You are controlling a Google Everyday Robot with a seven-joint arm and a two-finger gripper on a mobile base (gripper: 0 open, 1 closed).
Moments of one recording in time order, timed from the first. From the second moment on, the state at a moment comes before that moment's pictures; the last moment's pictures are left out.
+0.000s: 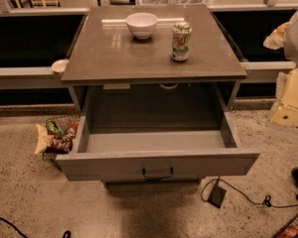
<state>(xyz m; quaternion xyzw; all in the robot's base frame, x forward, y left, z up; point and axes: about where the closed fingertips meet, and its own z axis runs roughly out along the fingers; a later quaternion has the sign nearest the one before) 0.438 -0.216 0.977 -0.60 0.78 -0.04 0.16</state>
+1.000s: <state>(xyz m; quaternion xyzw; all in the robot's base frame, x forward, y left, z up) 0.412 -0.175 0.909 -0.67 0.73 0.01 0.13</state>
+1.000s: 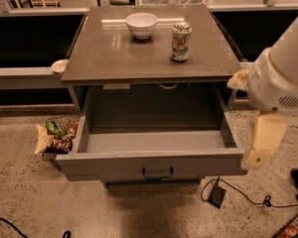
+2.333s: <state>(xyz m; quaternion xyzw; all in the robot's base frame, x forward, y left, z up) 0.378 -0.128 0.770 -0.69 0.70 0.15 0.11</state>
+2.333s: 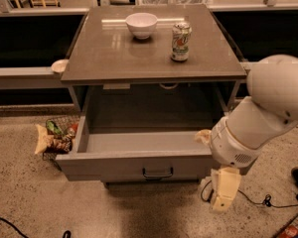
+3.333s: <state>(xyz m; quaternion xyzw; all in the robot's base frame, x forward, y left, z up) 0.376 -0.118 0.674 -0.67 0.68 0.27 0.14</state>
